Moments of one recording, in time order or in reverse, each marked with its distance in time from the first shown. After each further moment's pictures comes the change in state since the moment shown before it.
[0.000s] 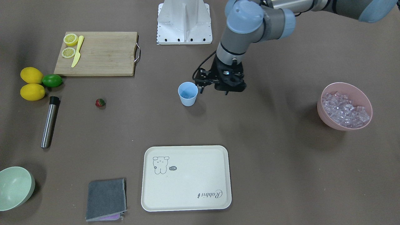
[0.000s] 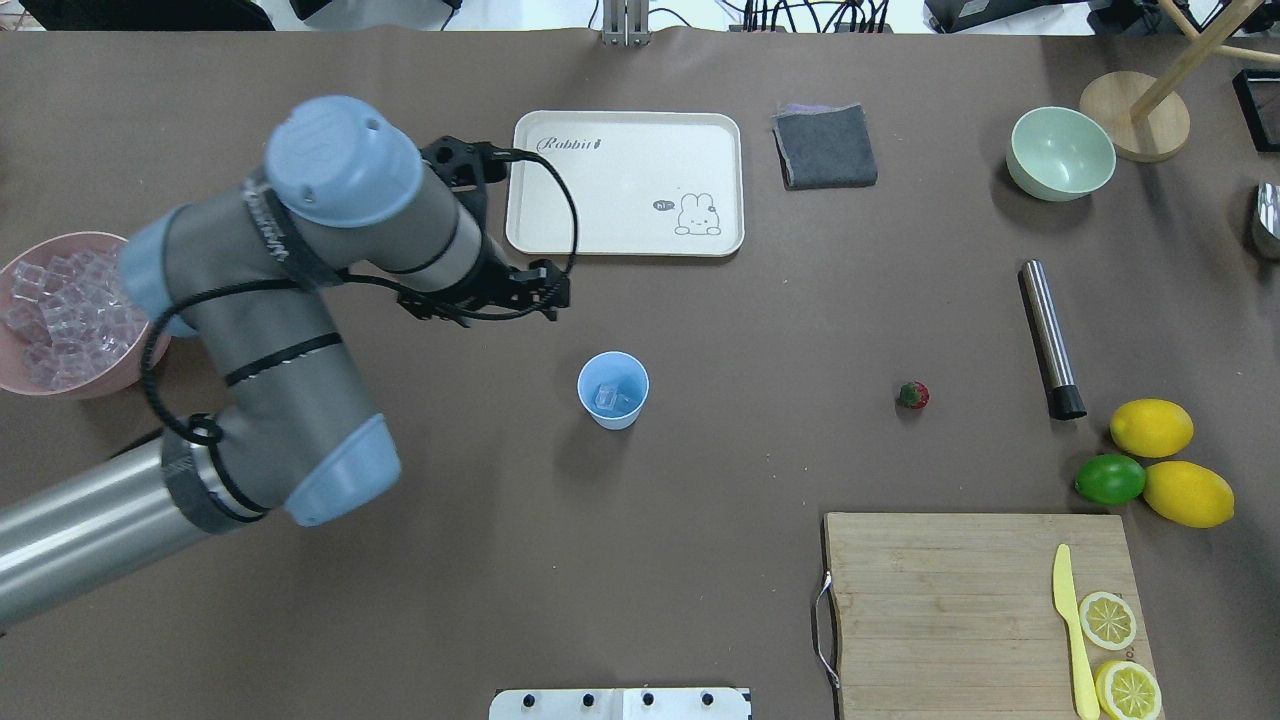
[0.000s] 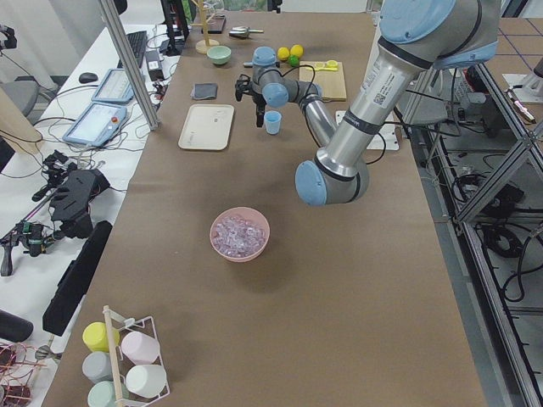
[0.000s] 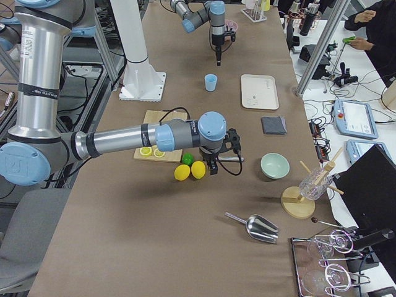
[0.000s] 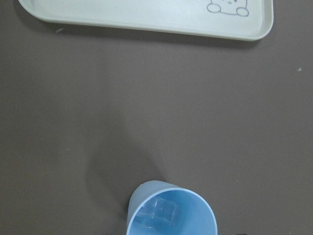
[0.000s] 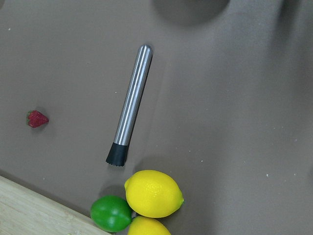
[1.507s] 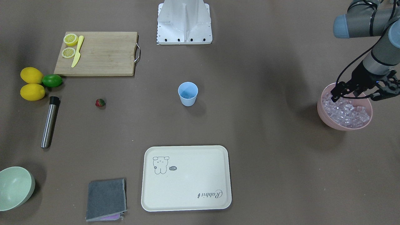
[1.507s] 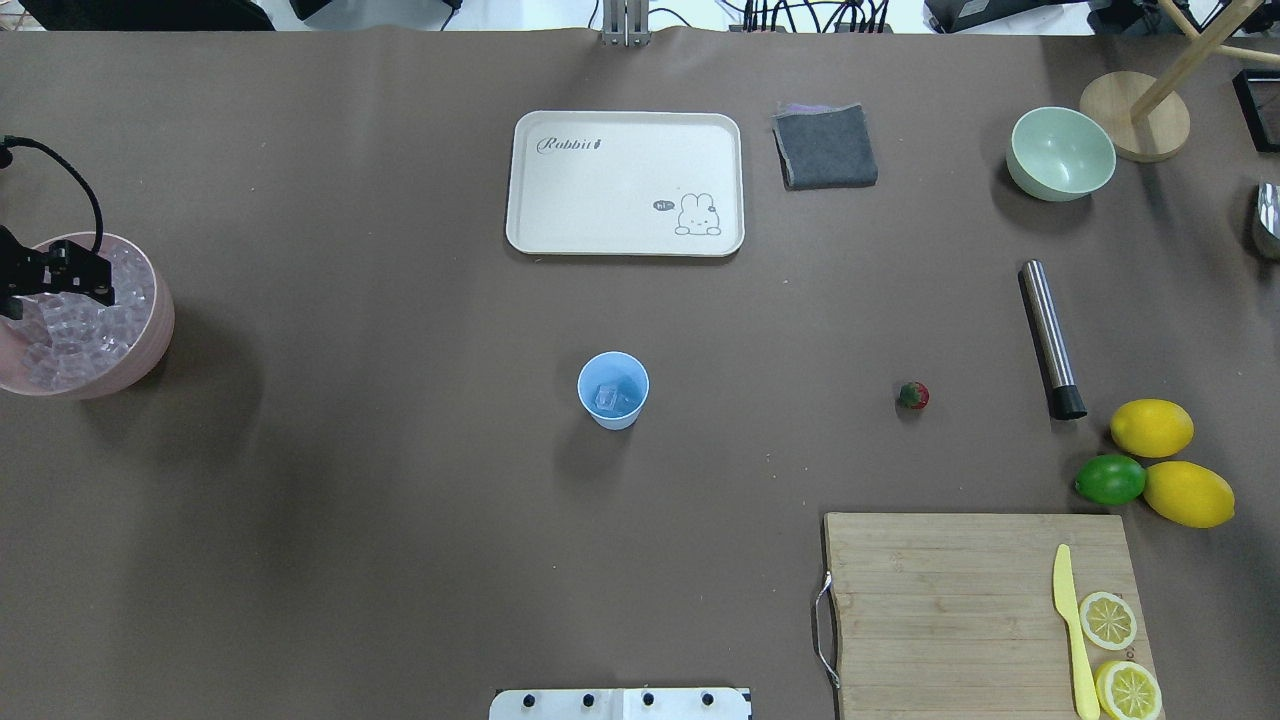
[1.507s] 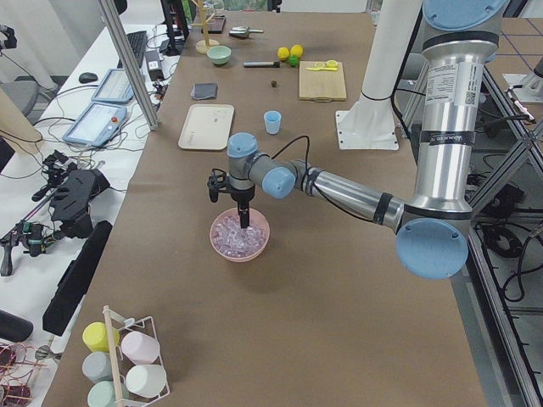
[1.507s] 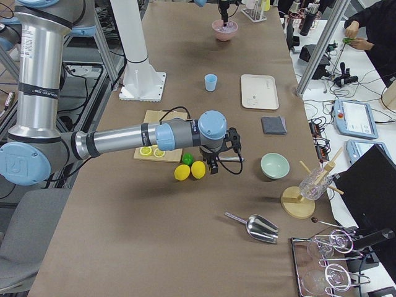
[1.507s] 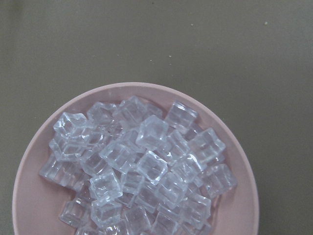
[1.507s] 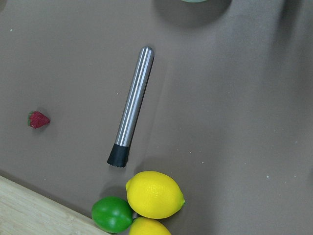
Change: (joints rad) left arm -0.391 0.576 -0.012 -0.175 -0.158 0.217; right arm 0.000 0.001 0.003 0.001 0.000 0.001
